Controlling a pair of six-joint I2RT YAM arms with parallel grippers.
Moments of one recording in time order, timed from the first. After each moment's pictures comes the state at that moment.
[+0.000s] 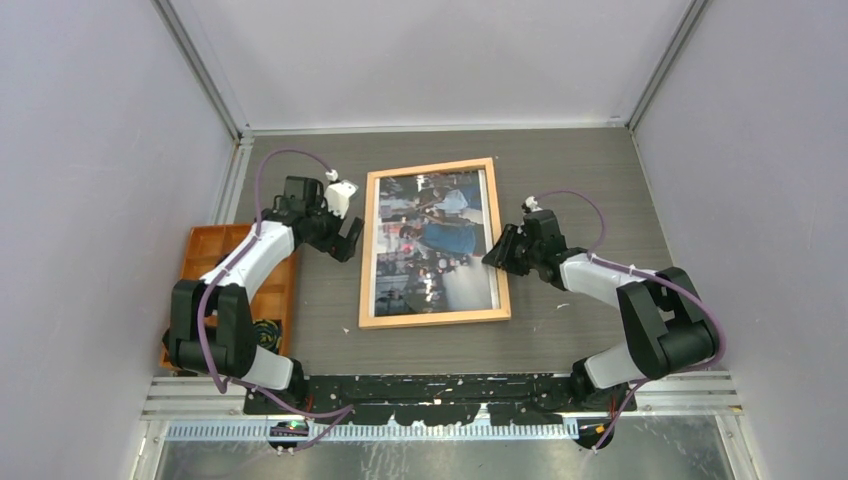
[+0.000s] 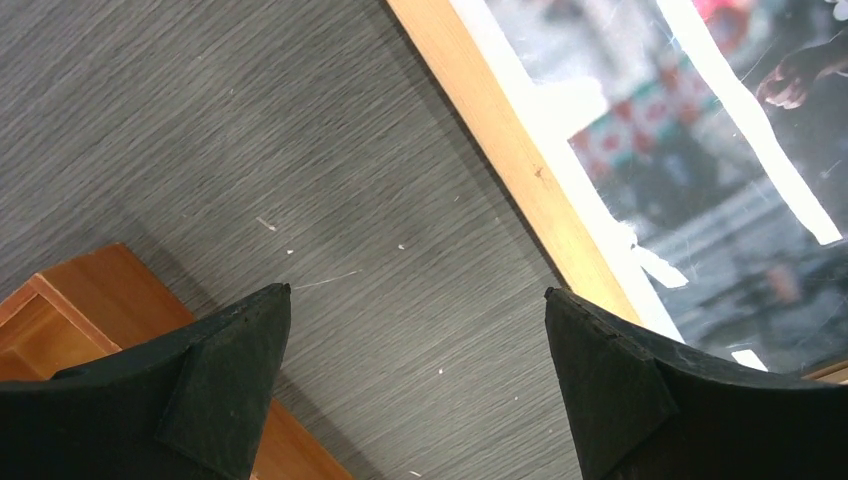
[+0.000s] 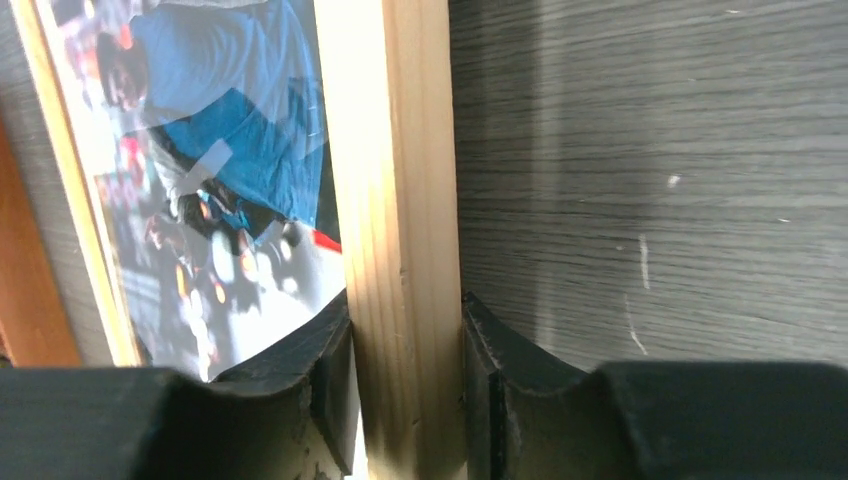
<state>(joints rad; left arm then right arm) -0.15 1.45 0.98 -0.48 0.26 0.36 0.33 1.46 0.61 0.07 -0.22 0.65</state>
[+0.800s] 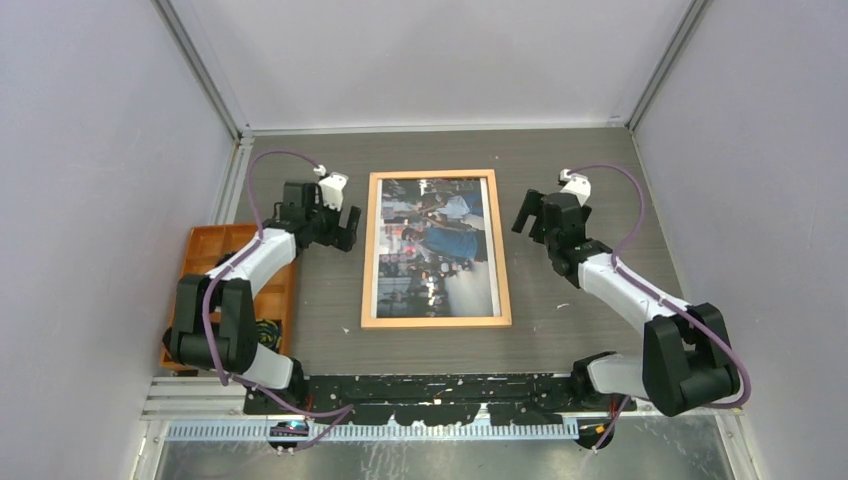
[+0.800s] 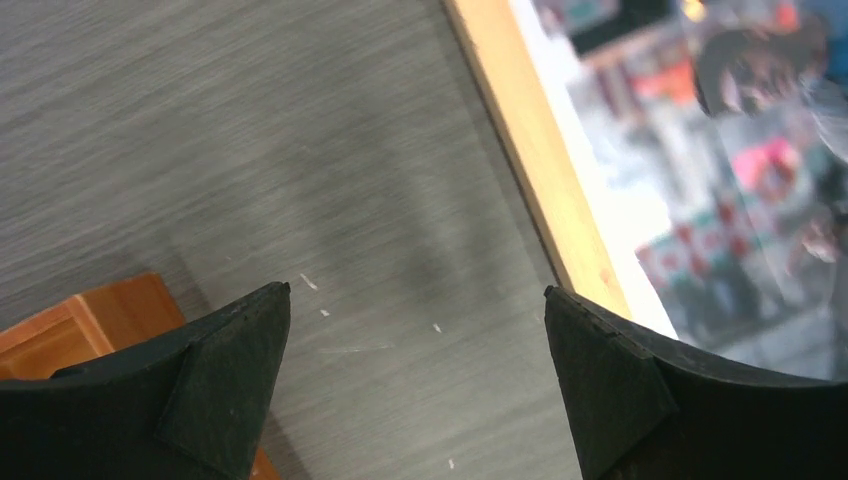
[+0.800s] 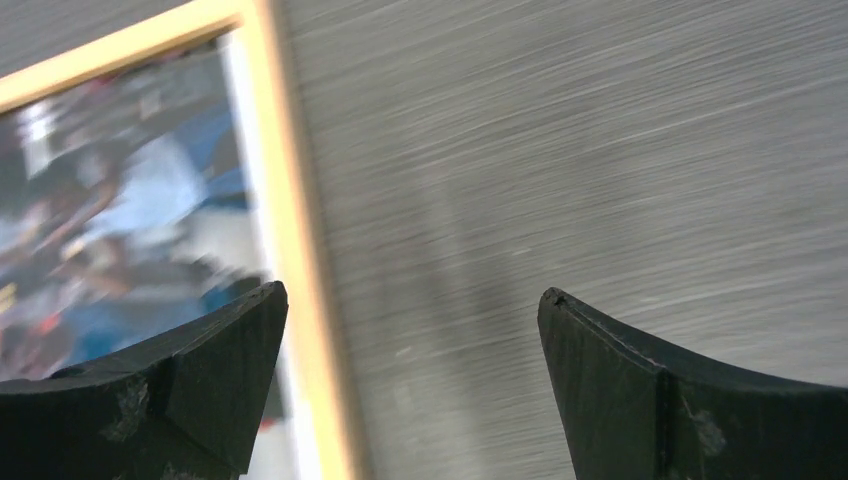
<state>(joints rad) -0.13 1.47 0.89 -0.24 0.22 0.23 0.29 1.26 0.69 0.01 0.26 0.47</state>
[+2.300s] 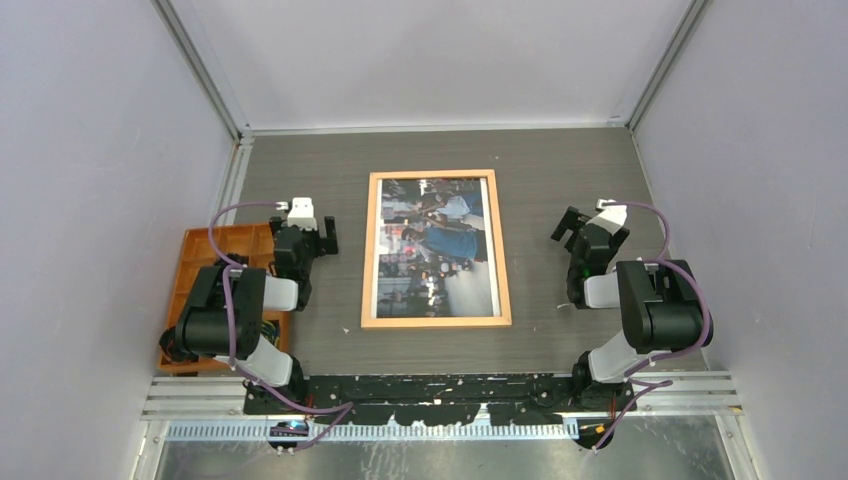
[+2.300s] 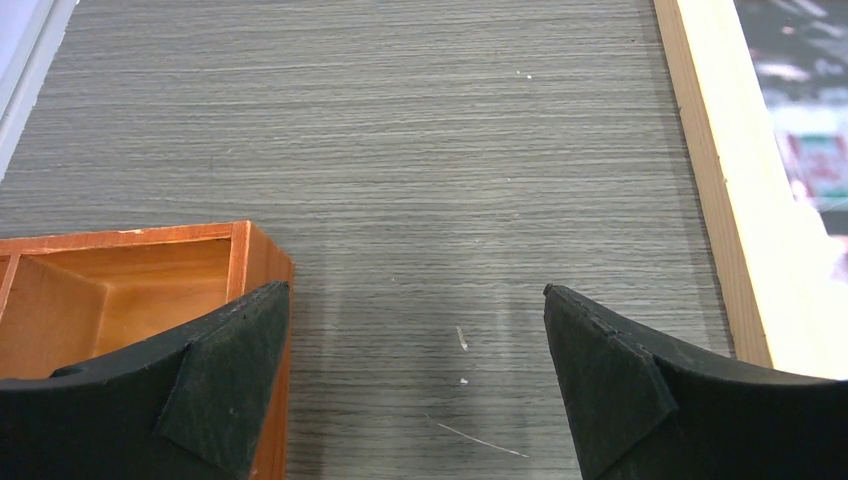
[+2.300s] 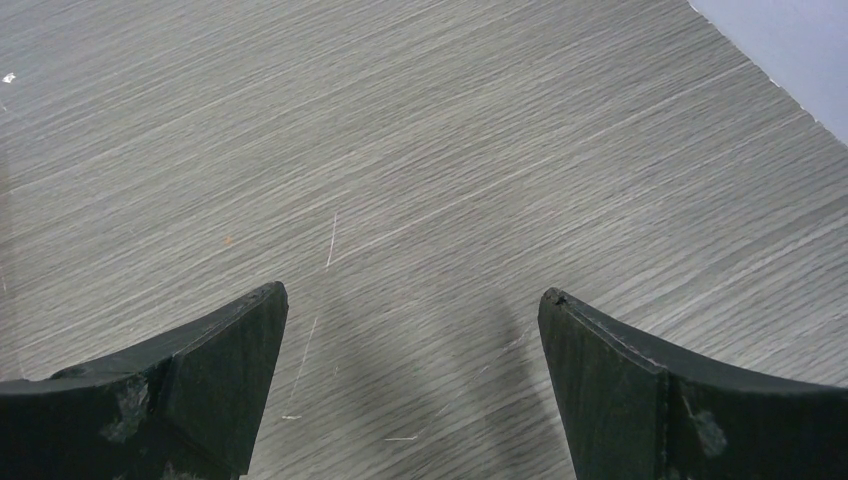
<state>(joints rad) -0.07 1.55 0.37 0.91 -0.11 0.03 0.00 1.56 0.34 0.95 0.39 0.22</state>
